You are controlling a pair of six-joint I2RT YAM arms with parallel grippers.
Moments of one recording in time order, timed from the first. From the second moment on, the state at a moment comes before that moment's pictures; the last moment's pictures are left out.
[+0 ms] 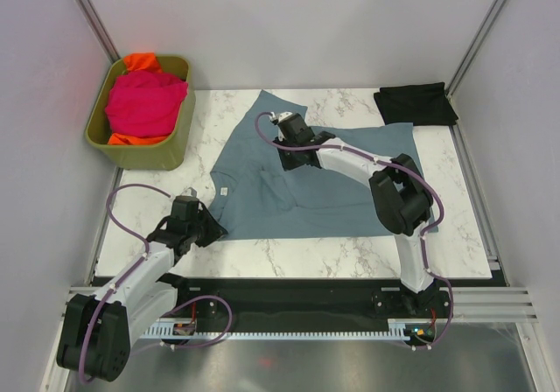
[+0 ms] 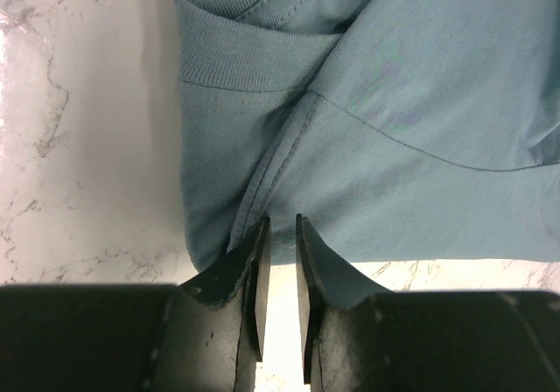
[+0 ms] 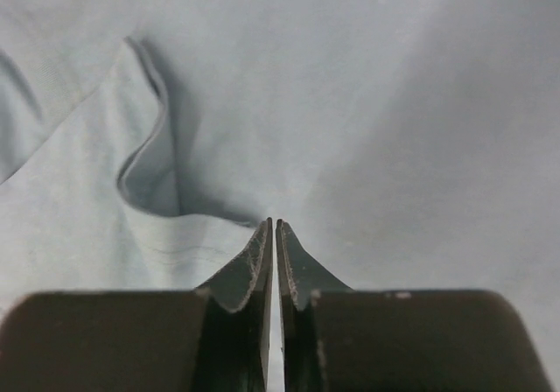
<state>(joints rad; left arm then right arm) -0.23 0.91 0.29 -0.27 0.10 -0.77 0.67 2.09 1.62 -0.39 0.07 0.22</state>
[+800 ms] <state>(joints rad) -0.23 0.91 0.29 -0.27 0.10 -0.77 0.69 2.17 1.60 -0.33 -0.05 0.30</state>
